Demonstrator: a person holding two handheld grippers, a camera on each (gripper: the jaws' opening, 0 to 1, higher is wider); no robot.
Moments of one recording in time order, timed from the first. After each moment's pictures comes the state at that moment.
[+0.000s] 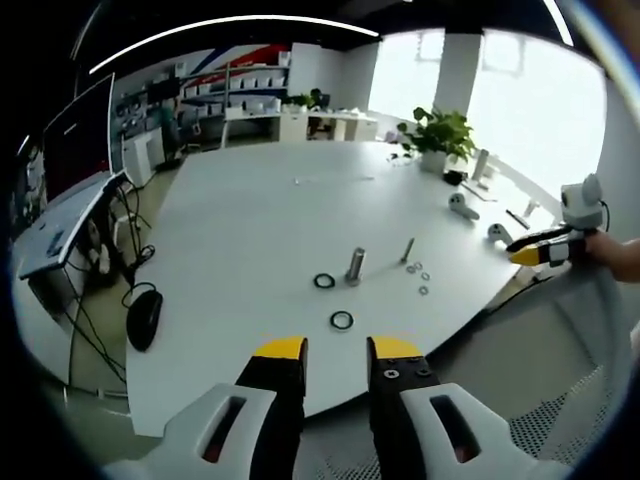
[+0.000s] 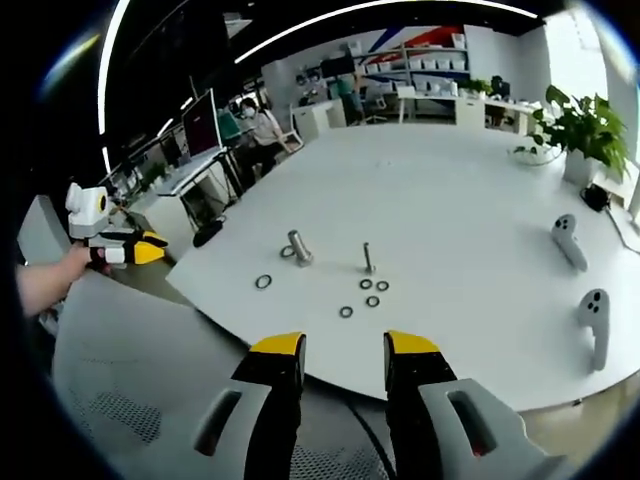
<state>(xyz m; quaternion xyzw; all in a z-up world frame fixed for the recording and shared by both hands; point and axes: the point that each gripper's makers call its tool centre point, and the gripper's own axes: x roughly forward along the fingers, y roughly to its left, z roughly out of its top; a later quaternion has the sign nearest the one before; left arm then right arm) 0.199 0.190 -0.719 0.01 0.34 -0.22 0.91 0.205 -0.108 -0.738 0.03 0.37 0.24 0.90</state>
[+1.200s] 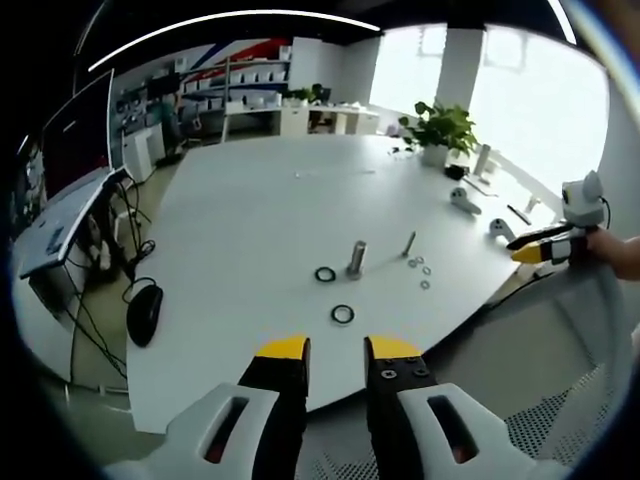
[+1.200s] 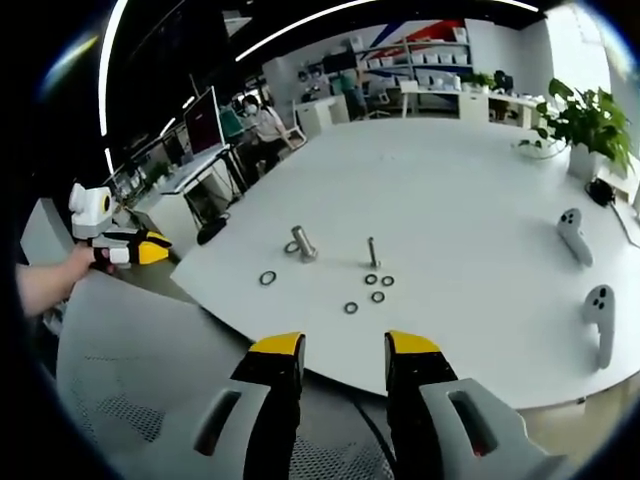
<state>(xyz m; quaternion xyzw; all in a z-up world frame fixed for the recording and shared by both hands) 0.198 0.192 -0.723 0.01 0.35 -0.21 0.91 0.204 -0.107 -0.740 0.03 0.37 0.24 0.90</state>
